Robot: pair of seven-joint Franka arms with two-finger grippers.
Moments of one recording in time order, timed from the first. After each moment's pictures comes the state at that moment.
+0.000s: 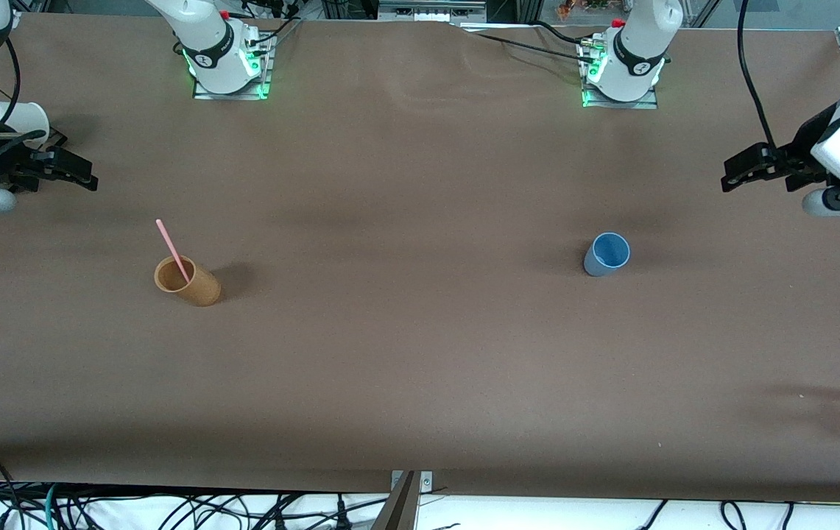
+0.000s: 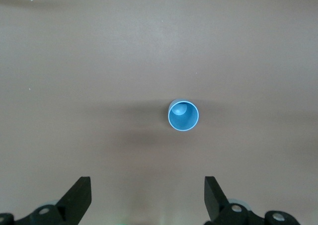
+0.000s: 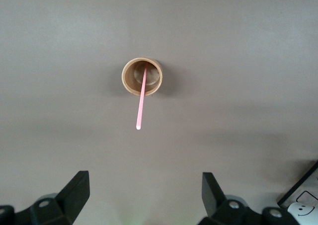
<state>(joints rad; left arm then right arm) -0.13 0.11 0.08 -1.46 -0.04 1.46 -0.10 0.01 0.02 -0.04 -1.69 0.02 1.61 -0.05</state>
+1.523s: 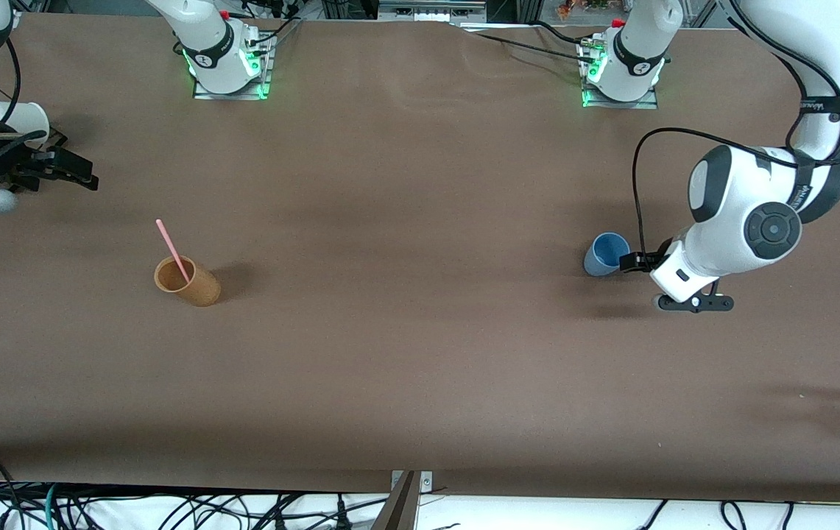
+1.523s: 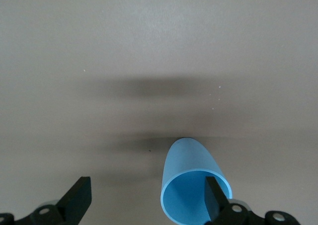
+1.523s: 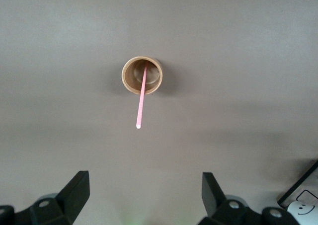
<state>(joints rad) -0.17 0.33 0.06 -1.91 -0.04 2.08 -0.09 0.01 0.02 -0.04 -1.69 0.02 1.61 -0.05</state>
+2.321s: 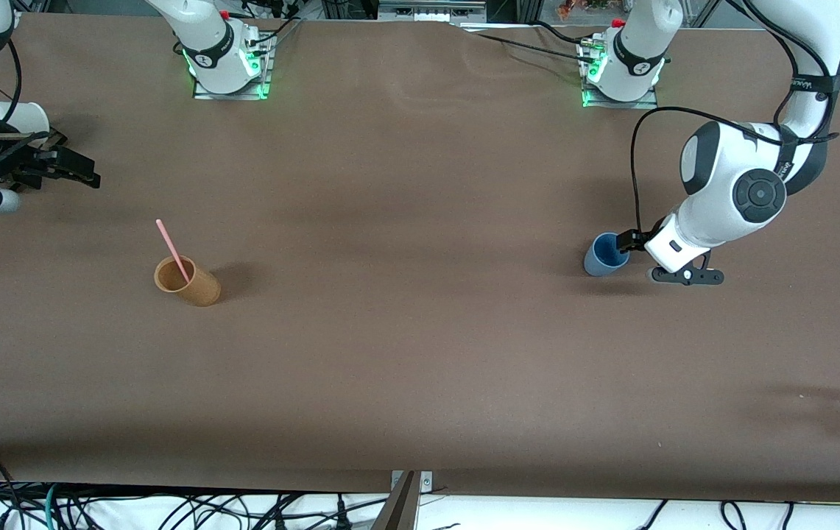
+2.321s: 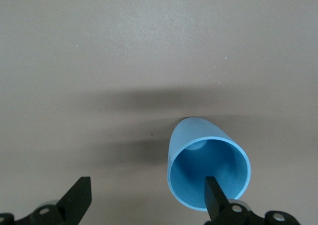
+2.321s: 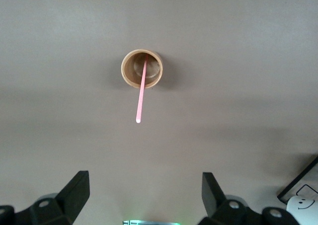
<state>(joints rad) -0.17 0.23 0.07 -2.12 -0.04 2.22 -0.05 0.01 0.02 -0.04 -1.69 0.02 1.58 -0.05</state>
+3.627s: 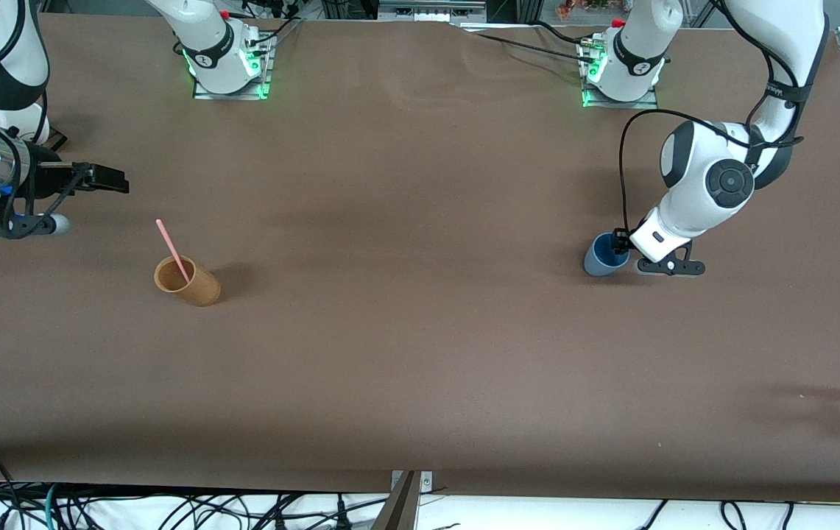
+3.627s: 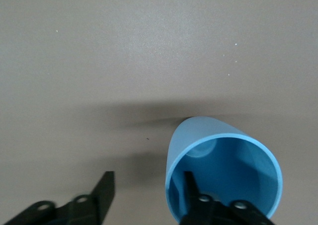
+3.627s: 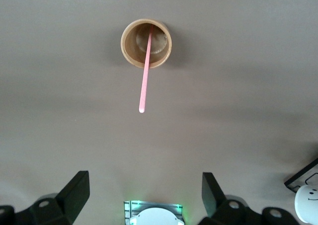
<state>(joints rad) -0.19 0.24 0.07 -2.27 -0.04 2.43 -0.05 0.02 0.11 -0.03 -1.69 0.03 1.53 -0.05</state>
